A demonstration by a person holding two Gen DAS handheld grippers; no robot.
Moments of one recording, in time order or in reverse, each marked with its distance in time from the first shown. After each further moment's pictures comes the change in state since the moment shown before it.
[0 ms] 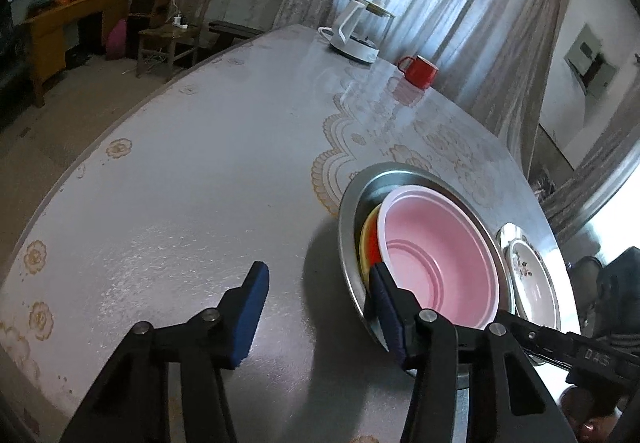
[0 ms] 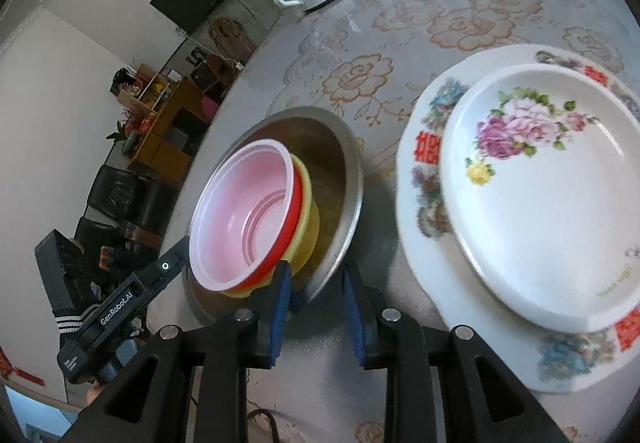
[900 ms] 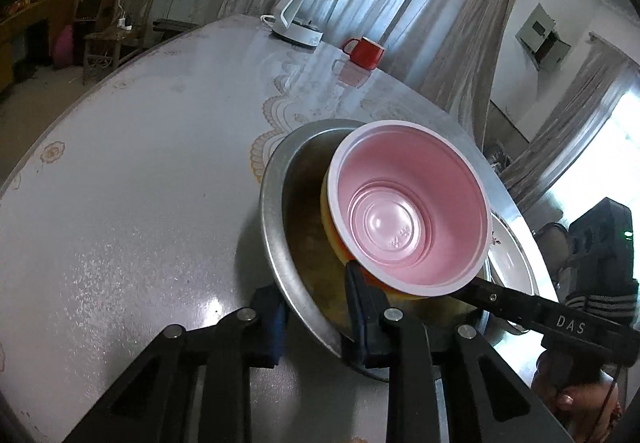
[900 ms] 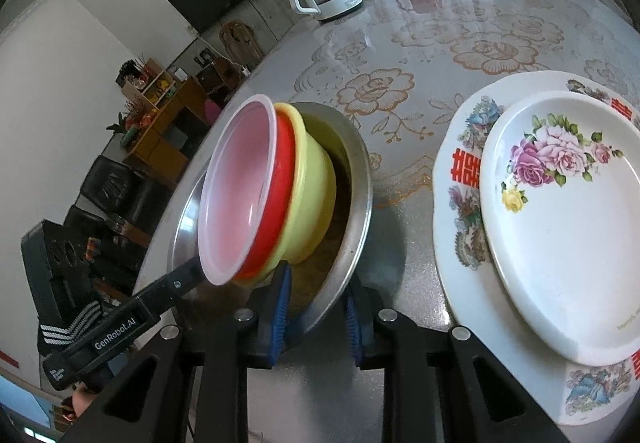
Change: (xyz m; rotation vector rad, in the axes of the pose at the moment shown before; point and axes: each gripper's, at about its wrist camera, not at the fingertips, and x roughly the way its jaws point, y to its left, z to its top) left arm 0.017 -0.010 -0.006 0.101 0.027 -0.180; right arm 0.014 0.004 0.002 -0.094 -0.068 -0.029
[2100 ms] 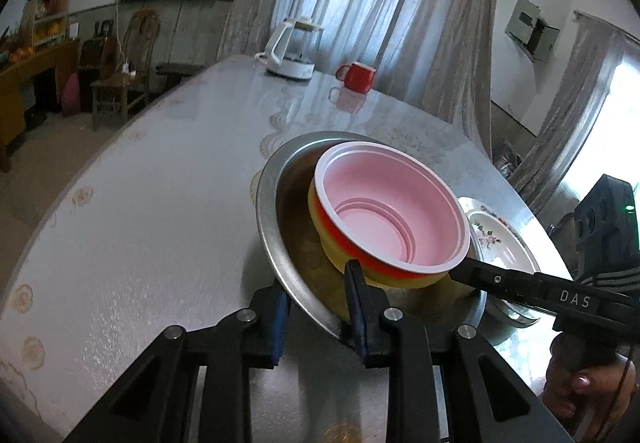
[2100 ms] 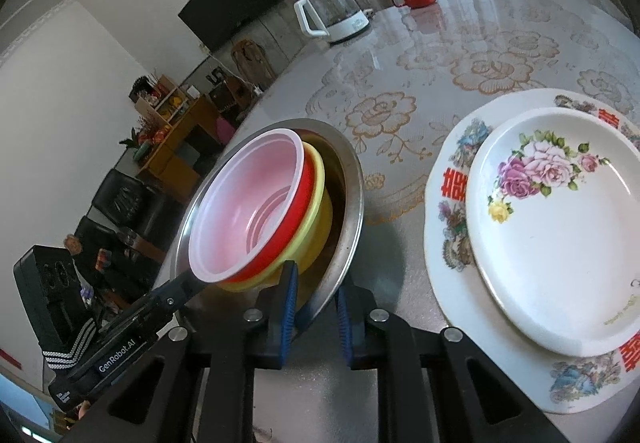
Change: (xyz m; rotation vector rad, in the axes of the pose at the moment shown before) left arm -0.029 -0.029 -0.005 0.115 -0.111 0.081; right arm -0.034 -0.002 -0.008 -0.006 -0.082 0.042
